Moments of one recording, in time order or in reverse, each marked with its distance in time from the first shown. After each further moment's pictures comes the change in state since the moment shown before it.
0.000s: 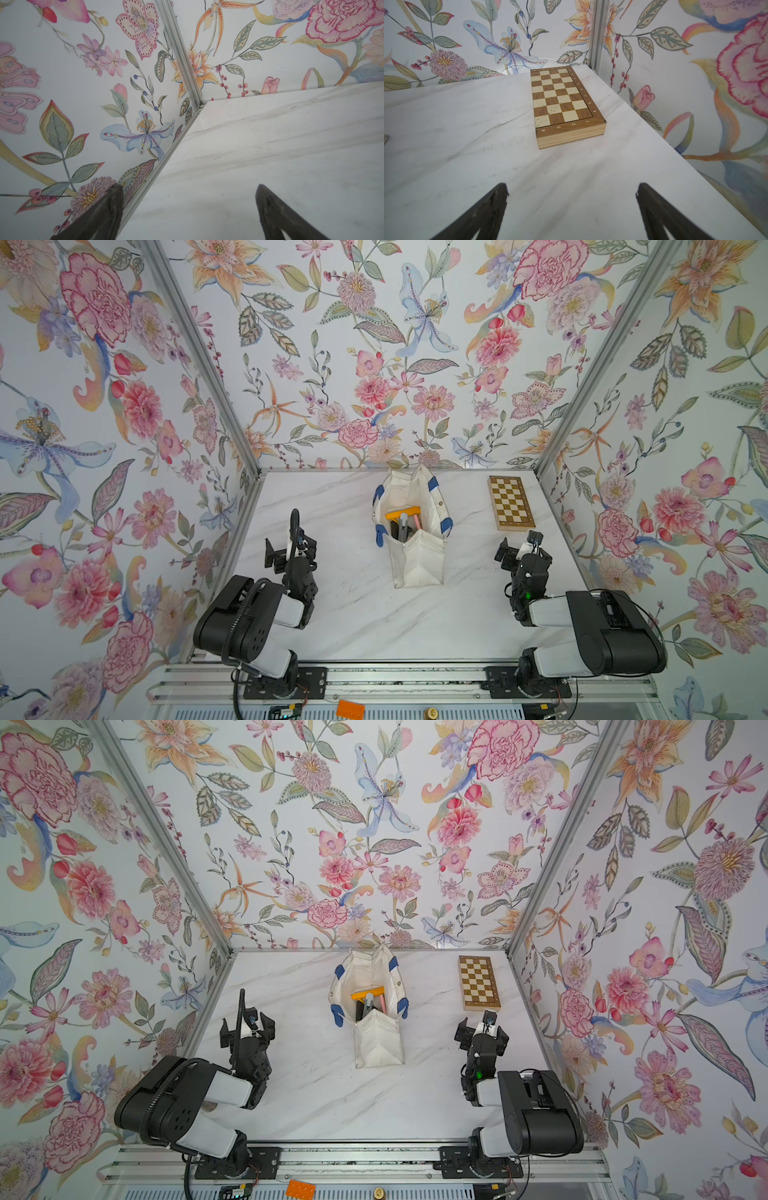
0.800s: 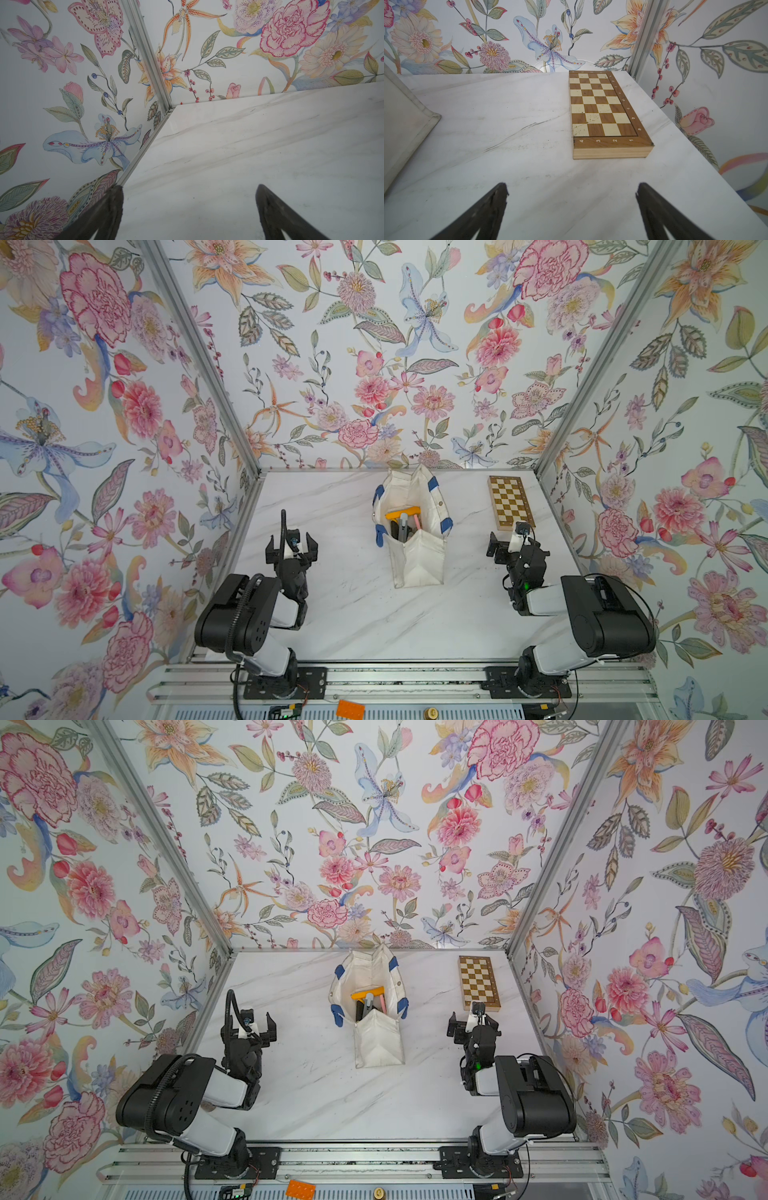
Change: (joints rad) left arm 0.103 0.035 0.000 0.019 0.305 -0.082; right arm -0.007 0.091 0.064 0.032 -0.192 -0.077
